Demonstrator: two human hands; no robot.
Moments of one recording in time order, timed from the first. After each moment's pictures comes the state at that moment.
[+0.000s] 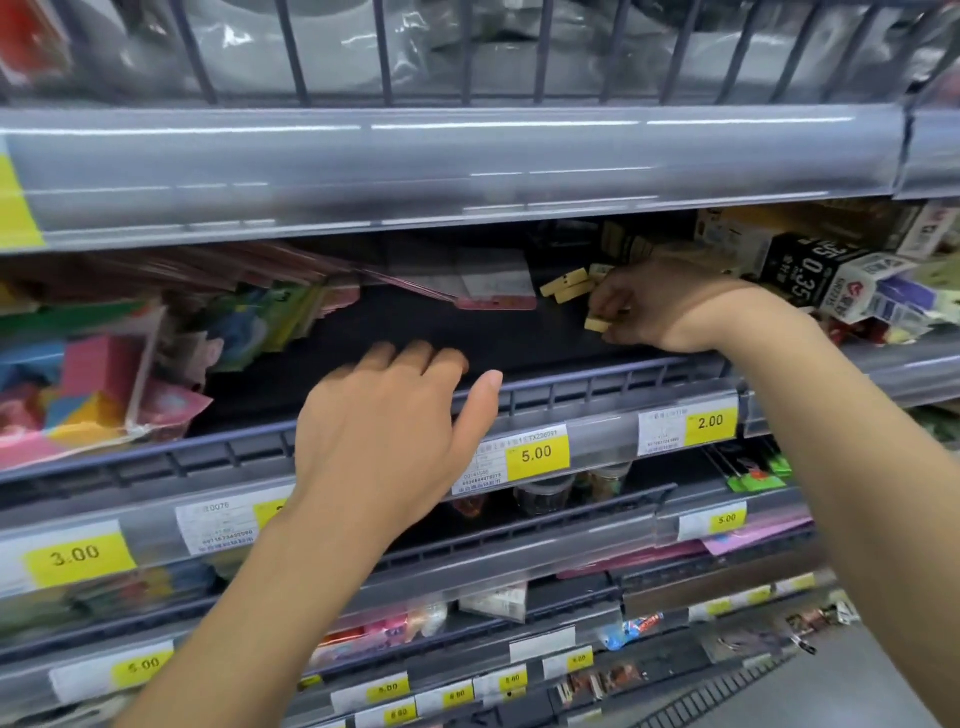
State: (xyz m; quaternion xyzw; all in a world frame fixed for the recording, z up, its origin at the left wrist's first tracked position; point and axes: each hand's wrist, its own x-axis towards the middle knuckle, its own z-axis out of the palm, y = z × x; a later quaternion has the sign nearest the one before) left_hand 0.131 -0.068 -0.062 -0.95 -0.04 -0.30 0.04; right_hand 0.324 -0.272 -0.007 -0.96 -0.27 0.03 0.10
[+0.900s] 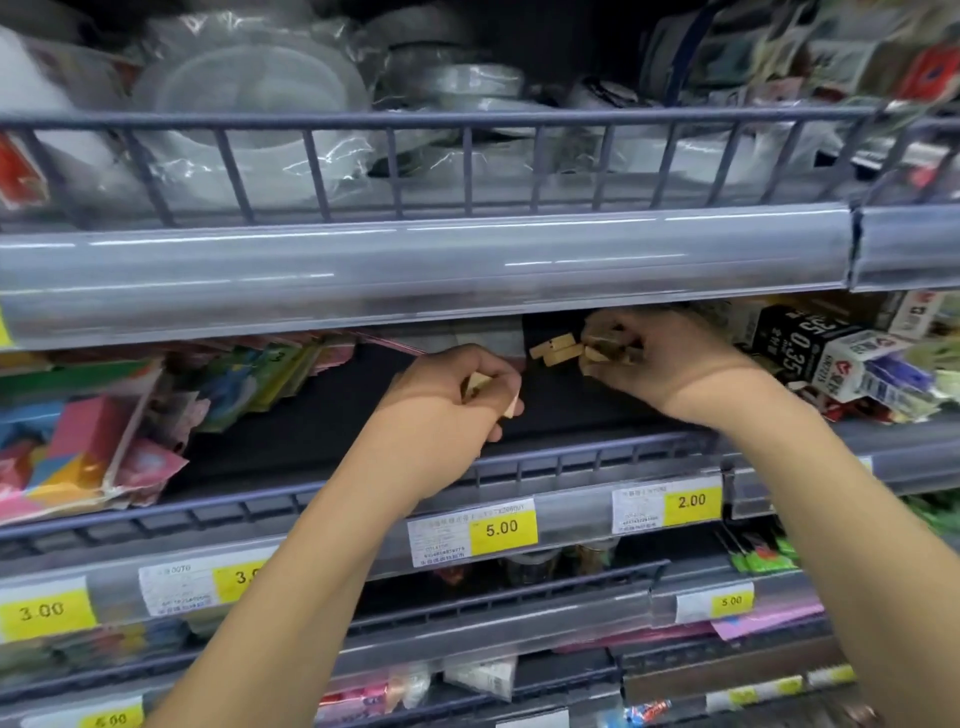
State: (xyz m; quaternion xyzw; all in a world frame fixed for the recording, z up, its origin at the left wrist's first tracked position) left_hand 0.192 -0.098 -0.027 -0.84 -0.08 -0.15 -0.52; right_hand 0.335 -0.294 -0.008 -0.93 -0.30 -0.04 0.23
